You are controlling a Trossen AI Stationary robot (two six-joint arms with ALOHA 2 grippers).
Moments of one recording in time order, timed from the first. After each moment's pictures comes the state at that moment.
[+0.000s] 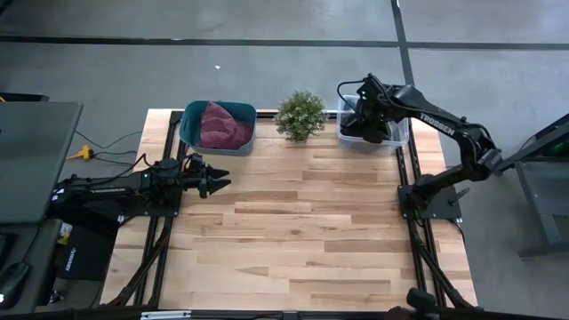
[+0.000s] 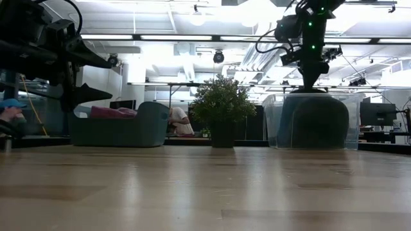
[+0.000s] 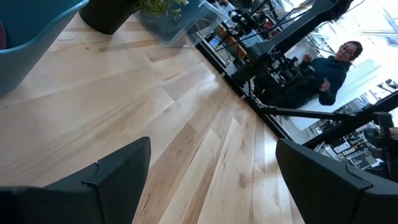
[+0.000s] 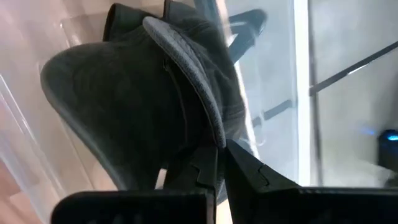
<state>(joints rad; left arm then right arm) 0.16 0.19 0.01 0.01 -0.01 -0.77 -0.80 1.41 1.23 -1.06 0.37 -0.54</state>
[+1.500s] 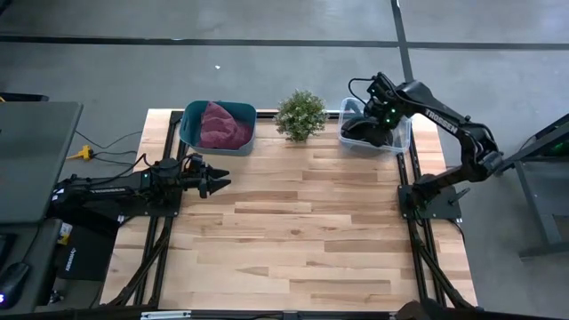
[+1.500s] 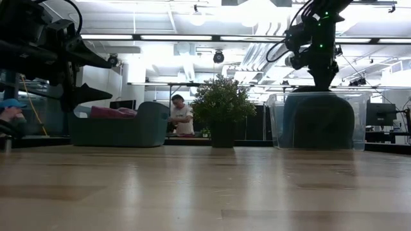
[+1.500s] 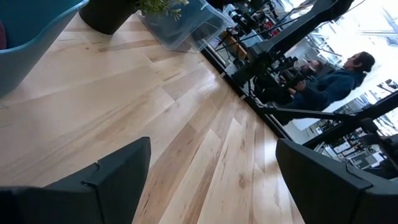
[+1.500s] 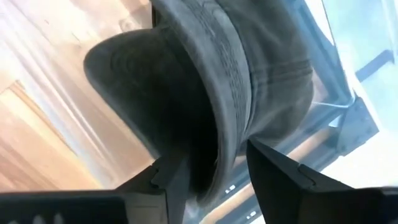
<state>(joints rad) 0.16 0.19 0.01 0.01 -0.01 -0.77 -0.93 1.41 1.23 -1.23 0.06 -0.25</state>
